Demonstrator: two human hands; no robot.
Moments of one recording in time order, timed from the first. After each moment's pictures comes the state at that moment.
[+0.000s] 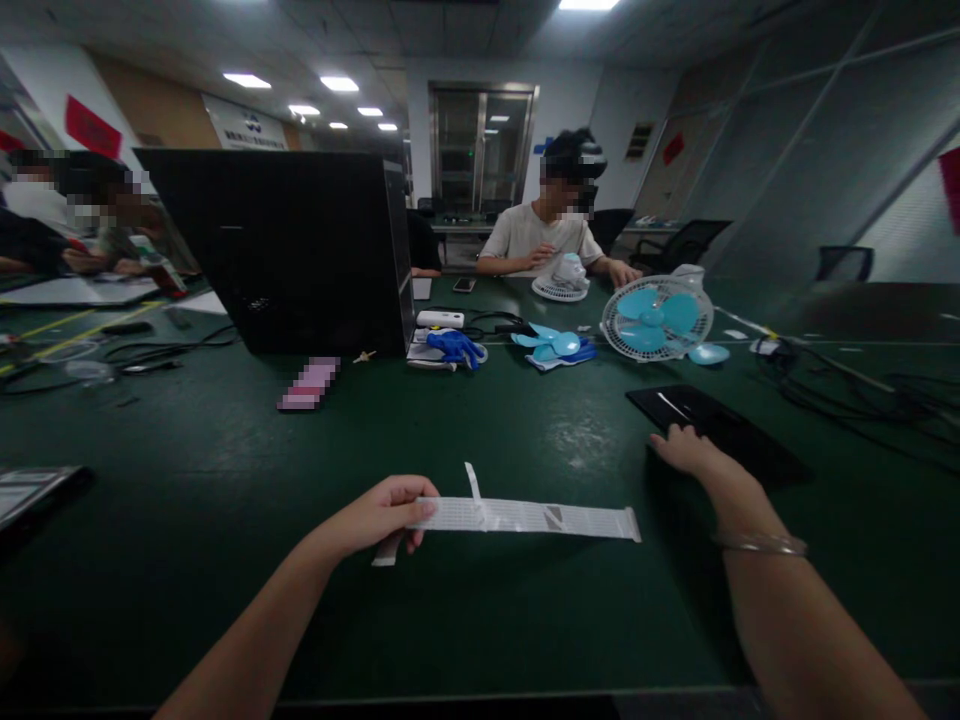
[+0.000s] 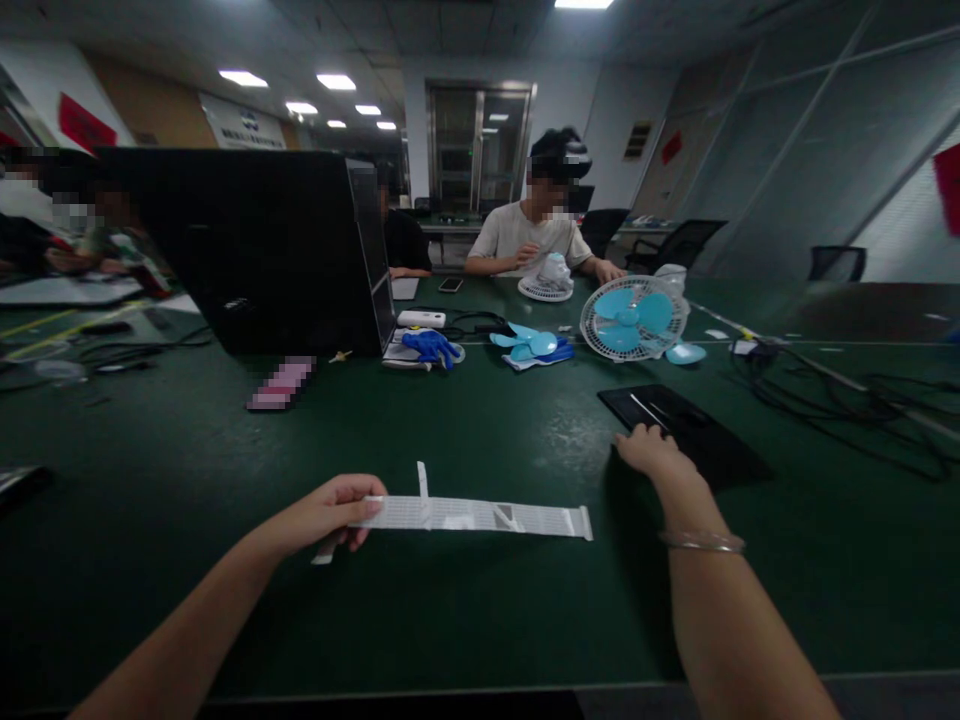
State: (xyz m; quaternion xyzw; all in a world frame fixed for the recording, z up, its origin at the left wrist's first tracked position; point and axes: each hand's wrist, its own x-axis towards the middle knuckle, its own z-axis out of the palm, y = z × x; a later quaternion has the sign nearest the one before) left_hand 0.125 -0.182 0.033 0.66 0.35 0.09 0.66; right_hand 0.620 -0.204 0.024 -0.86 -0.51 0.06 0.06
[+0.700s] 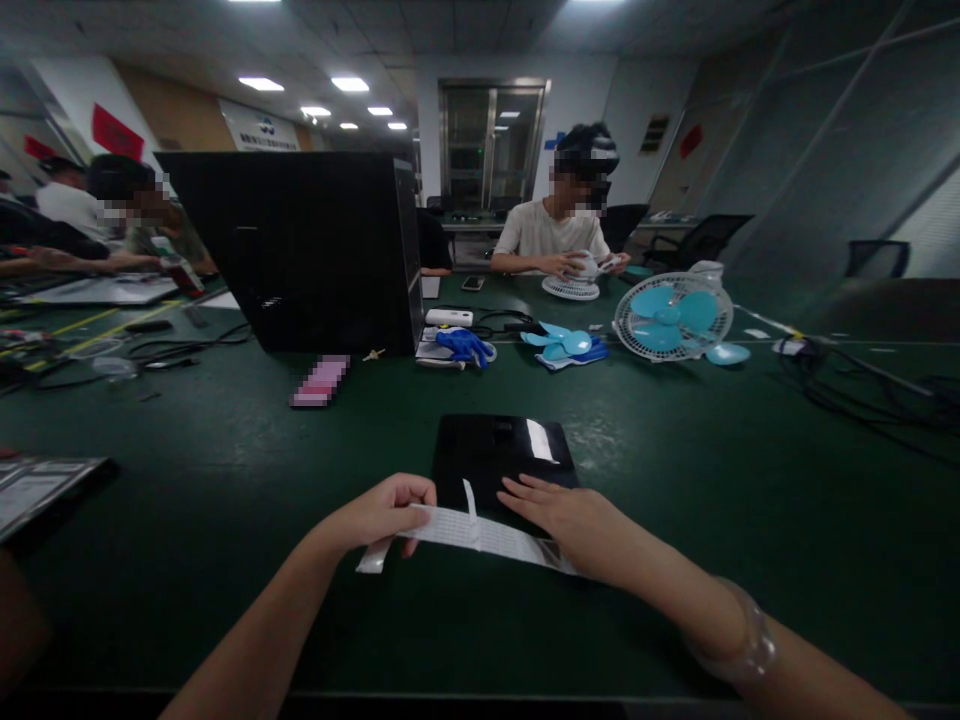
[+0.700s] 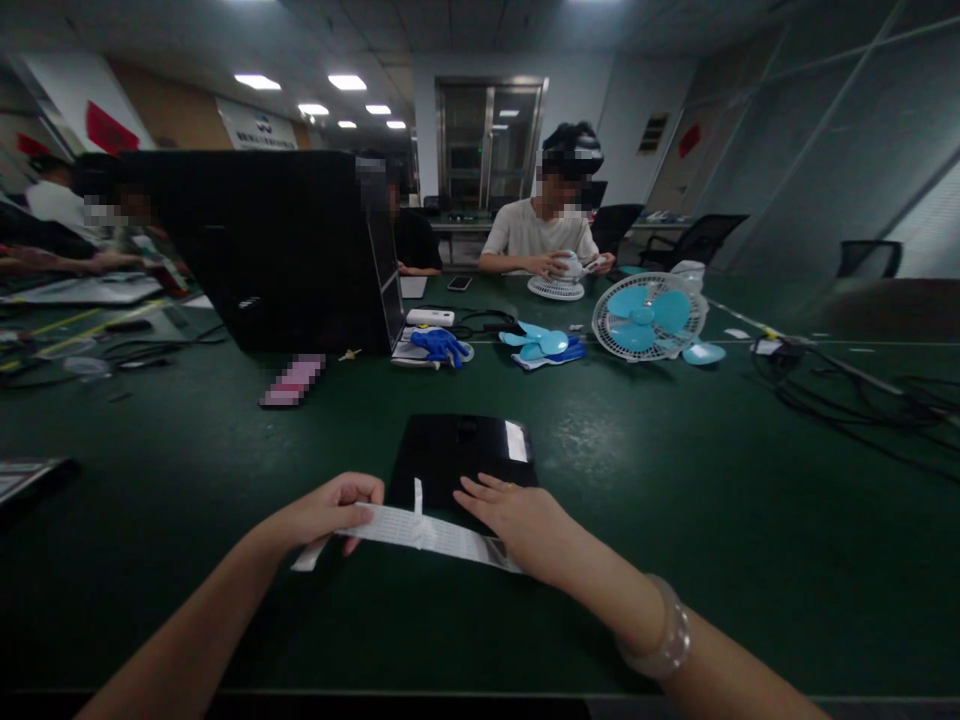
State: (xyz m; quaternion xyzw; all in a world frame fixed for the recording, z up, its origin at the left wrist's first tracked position) left_hand 0.119 -0.178 0.028 0.65 0.33 0.09 0.68; right_hand 0.414 -0.255 0.047 -0.47 -0.87 0.10 -0.06
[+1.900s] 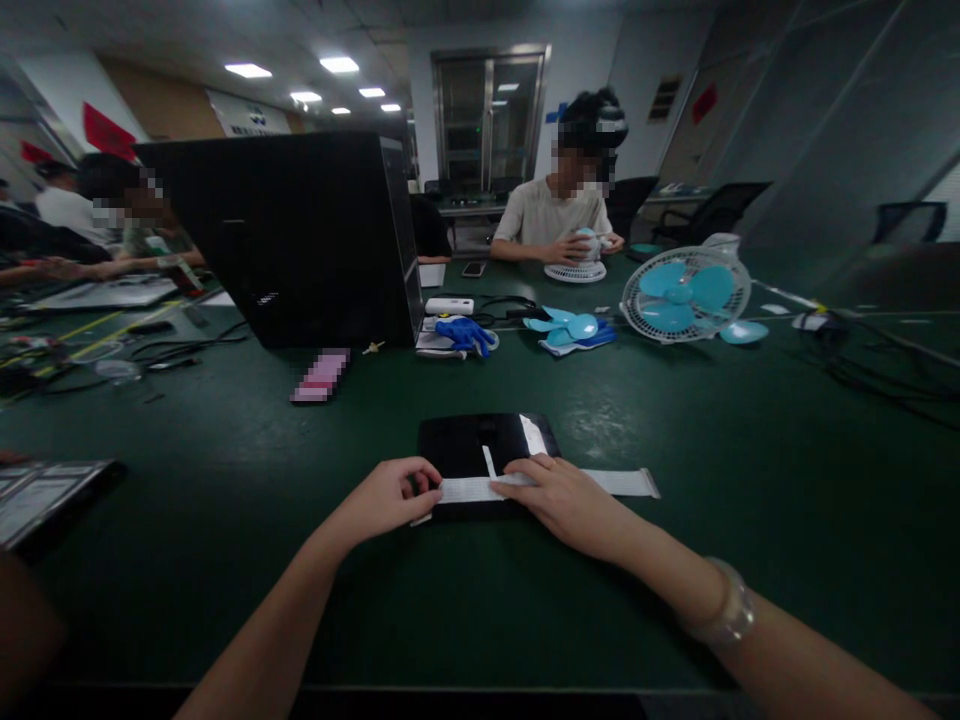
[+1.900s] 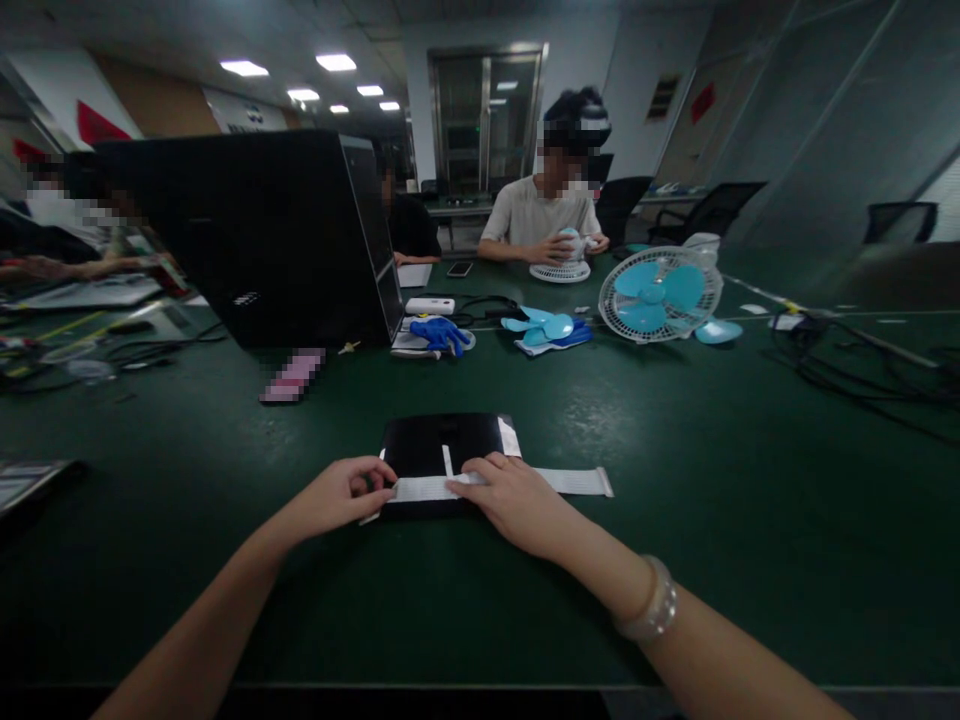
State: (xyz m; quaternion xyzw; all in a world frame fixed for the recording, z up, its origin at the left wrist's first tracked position) left_hand 0.124 -0.171 0.023 0.74 0.45 0.10 0.48; right_hand 0.411 -0.241 0.032 -0.43 -0.90 0.02 0.05
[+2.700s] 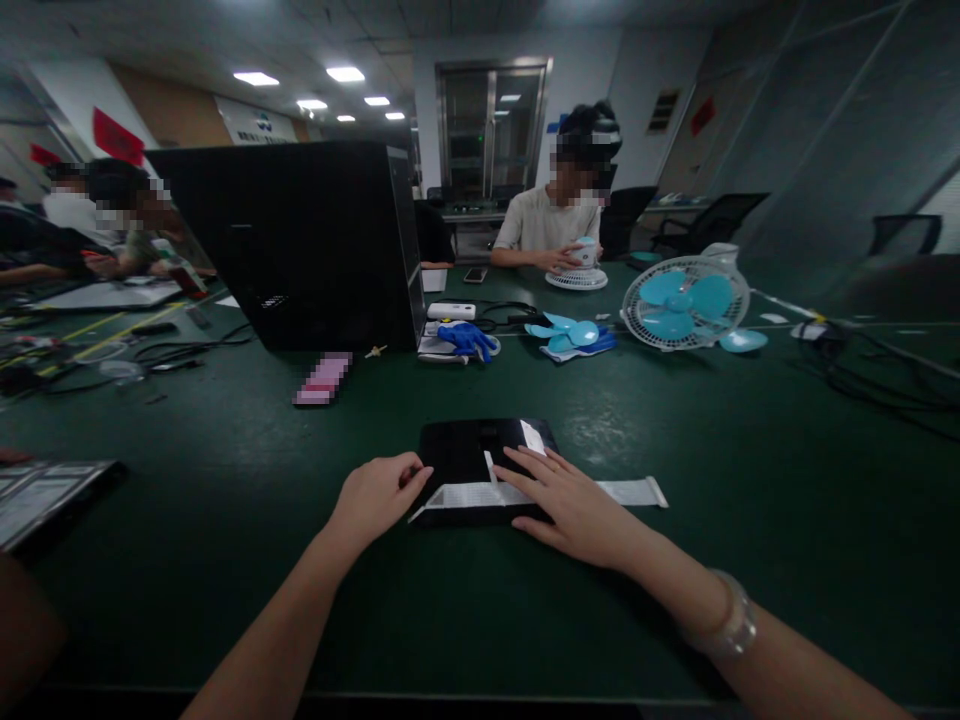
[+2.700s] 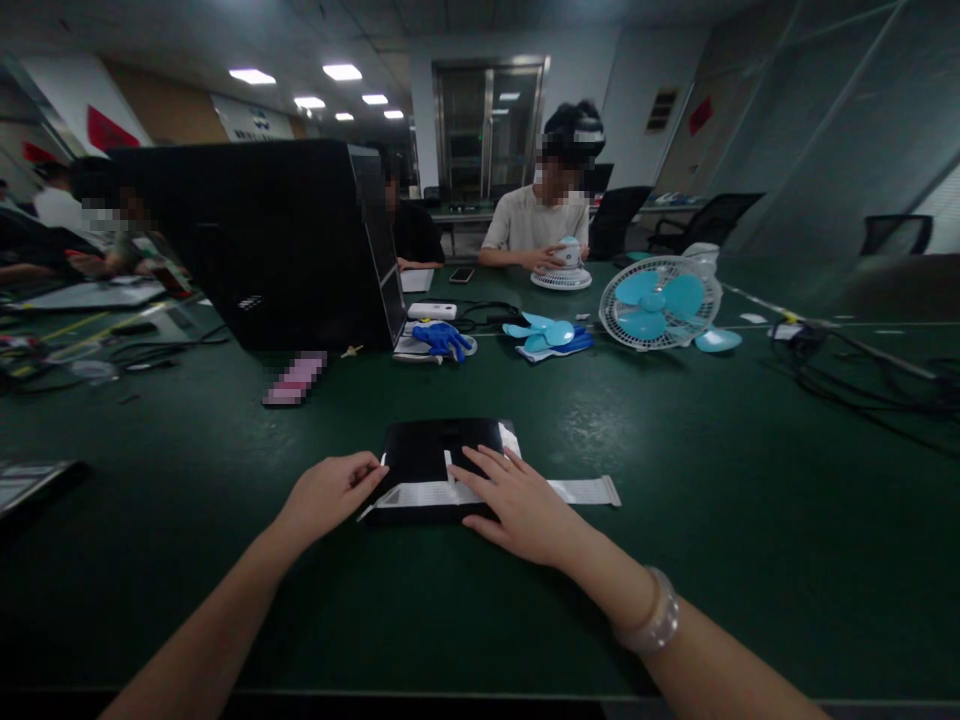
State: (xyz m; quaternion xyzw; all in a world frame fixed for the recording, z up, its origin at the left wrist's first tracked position) left_hand 0.125 -0.173 0.035 0.81 0.54 0.10 0.22; right_hand 0.414 -0.244 0.033 -0.48 -0.87 0.09 0.06
